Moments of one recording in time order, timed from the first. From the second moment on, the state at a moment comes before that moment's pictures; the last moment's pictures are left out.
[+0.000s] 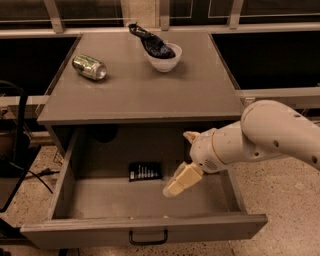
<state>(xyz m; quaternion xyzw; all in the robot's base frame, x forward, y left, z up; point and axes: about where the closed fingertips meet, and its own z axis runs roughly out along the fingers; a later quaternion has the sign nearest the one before) 0.486 -0.052 0.760 -0.54 0.75 0.20 0.32</state>
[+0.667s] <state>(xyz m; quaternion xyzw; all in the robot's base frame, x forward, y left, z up) 0.483 -0.055 0.744 -0.54 0.76 0.19 0.32</state>
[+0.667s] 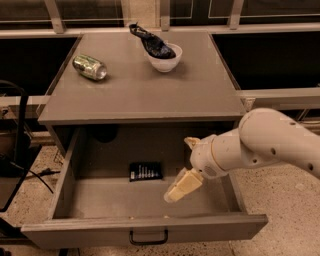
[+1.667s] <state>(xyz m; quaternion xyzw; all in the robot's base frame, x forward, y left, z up) 0.512 -0.042 0.682 -0.52 0.74 0.21 0.37</state>
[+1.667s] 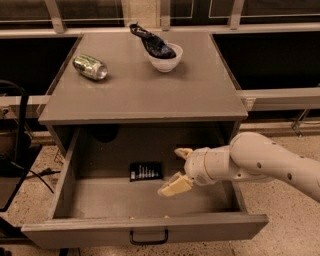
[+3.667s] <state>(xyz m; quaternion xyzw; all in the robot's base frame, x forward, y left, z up) 0.572 0.007 0.644 -0.58 0.65 0.25 0.42</state>
